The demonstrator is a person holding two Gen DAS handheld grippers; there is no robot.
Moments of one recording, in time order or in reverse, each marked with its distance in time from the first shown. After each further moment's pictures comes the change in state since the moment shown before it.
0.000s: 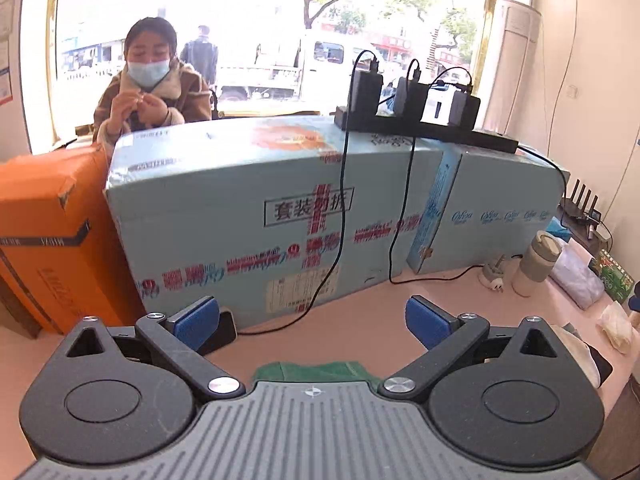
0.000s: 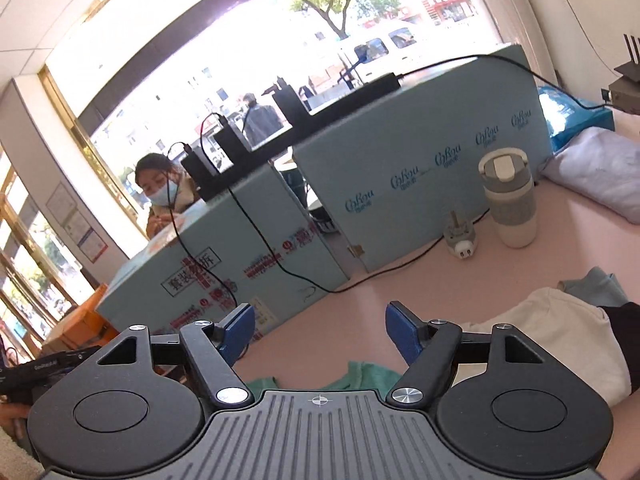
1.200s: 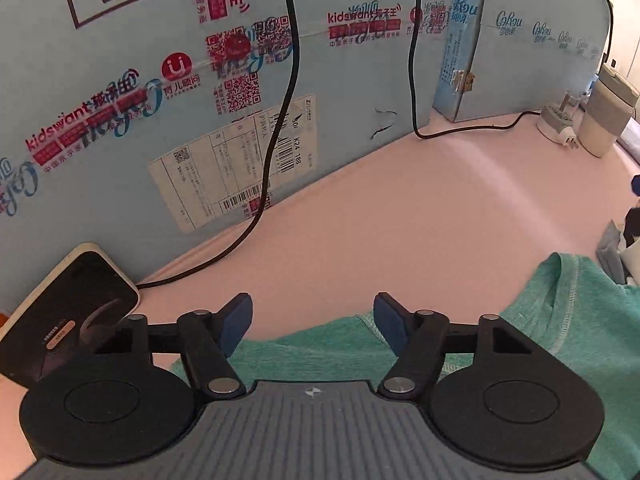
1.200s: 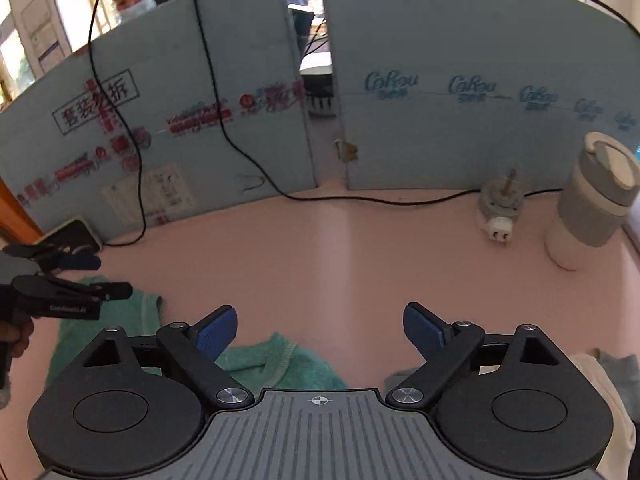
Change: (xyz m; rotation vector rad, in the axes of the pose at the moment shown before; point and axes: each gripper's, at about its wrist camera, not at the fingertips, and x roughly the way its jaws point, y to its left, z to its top) left arm 0.256 -0.037 -0.093 0.189 0.342 -0.015; right arm 0.226 -0.004 -0.029 -0.415 0.414 -0.157
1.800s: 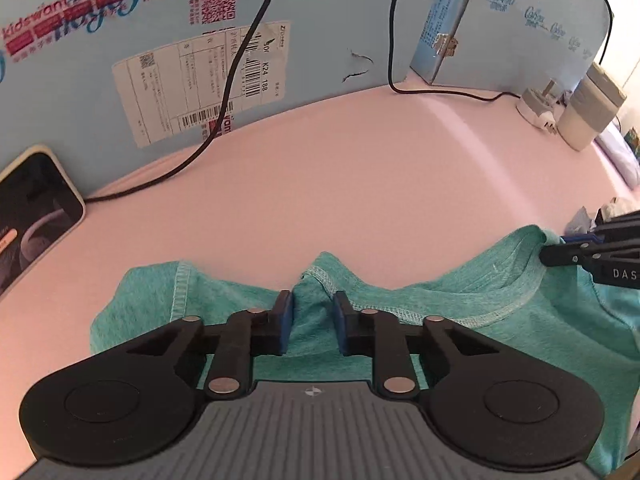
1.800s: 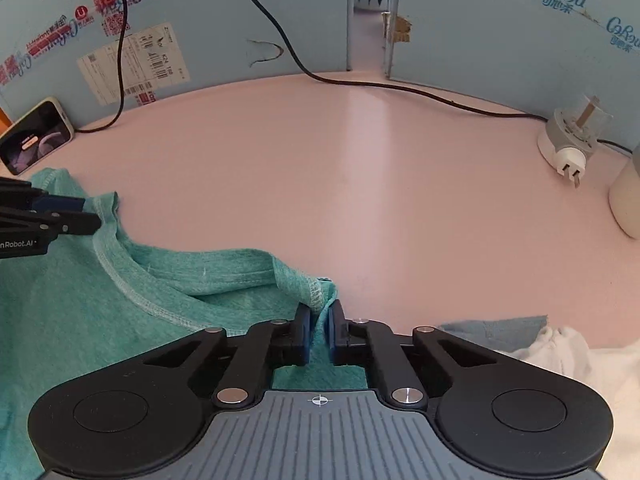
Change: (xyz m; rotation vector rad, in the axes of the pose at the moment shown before) left arm 0.001 0.001 -0.026 -0.142 0.089 -0.113; right arm 0.068 0.008 -0.036 -0.083 0.192 -0.025
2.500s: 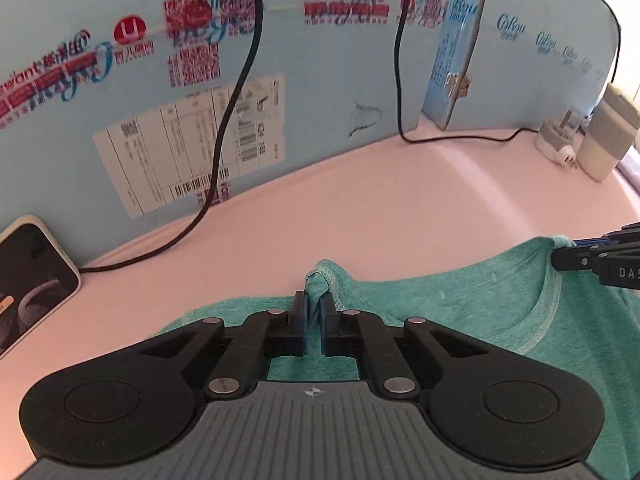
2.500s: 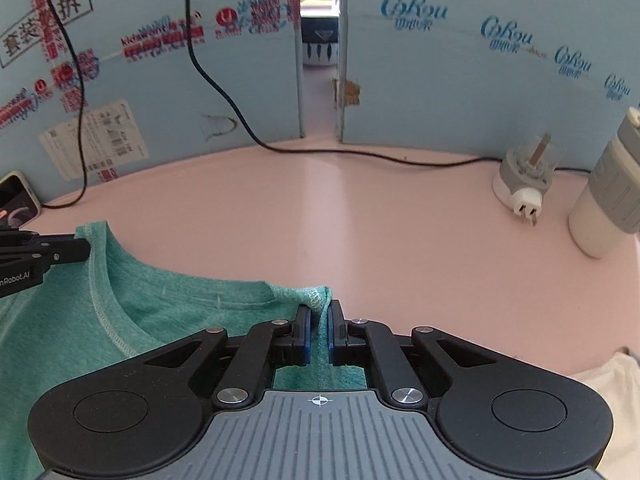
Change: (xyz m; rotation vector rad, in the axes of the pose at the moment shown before) left arm 0.031 -0.020 0.028 0.042 -0.119 0.100; right arm 0.022 0.006 0.019 0.106 -0.121 -0.107
